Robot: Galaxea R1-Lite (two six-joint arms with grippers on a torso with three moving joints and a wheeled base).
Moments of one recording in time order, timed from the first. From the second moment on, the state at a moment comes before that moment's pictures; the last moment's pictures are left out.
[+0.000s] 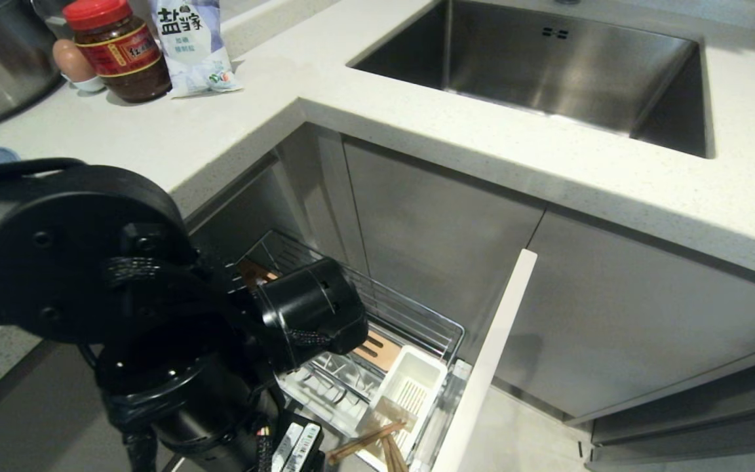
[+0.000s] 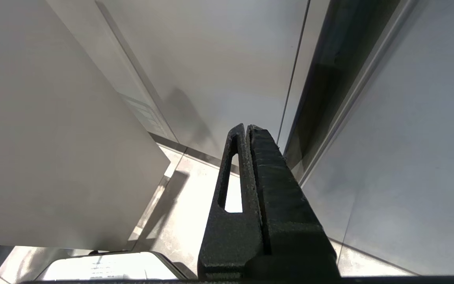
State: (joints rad) left arm -0.93 1.72 -1.38 1.14 0.20 -0.55; right arm 0.00 0.00 0.00 -0.01 -0.05 0.09
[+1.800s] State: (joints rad) left arm -0.76 2.22 -1.59 1.22 -0.09 -0.38; right arm 0.00 0.00 0.00 -0.01 -0.05 0.09
